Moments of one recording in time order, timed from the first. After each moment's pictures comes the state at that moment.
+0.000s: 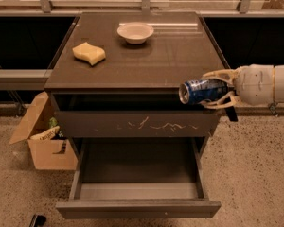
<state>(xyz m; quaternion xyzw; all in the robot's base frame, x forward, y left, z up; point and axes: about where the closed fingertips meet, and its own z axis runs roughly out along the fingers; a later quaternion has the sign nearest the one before) 0.551 -0.194 0.870 -0.72 0.44 0.01 0.54</state>
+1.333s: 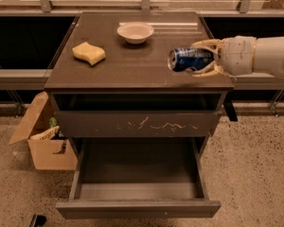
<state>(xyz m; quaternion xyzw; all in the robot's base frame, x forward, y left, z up) 0.631 -0.173 0.914 -0.68 0.45 0.00 0.58</state>
